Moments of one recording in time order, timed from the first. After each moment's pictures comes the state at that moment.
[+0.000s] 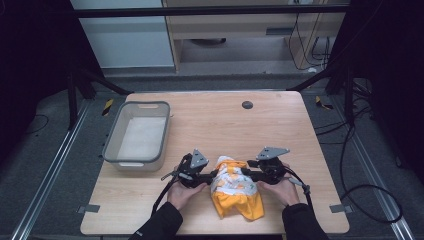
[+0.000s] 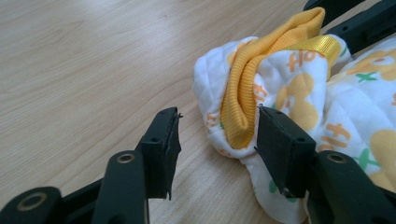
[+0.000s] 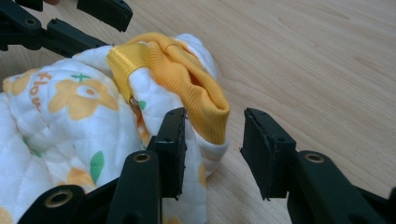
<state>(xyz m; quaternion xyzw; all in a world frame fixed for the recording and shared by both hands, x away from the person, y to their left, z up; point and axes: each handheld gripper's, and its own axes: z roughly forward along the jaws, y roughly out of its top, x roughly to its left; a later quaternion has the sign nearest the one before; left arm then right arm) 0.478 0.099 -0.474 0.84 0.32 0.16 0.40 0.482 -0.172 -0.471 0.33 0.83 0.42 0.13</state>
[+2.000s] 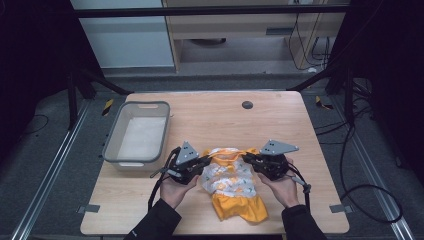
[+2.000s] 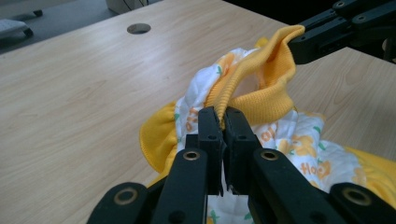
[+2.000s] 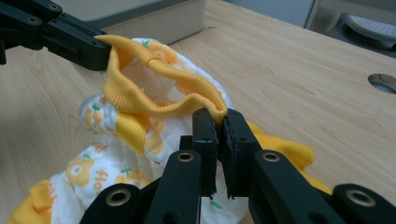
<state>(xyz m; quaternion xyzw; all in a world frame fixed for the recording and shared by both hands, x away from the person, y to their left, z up) 0.456 0.116 -0.408 0.81 0.31 0.18 0.47 0.466 -0.166 -0.419 0.32 0.79 0.48 0.19</state>
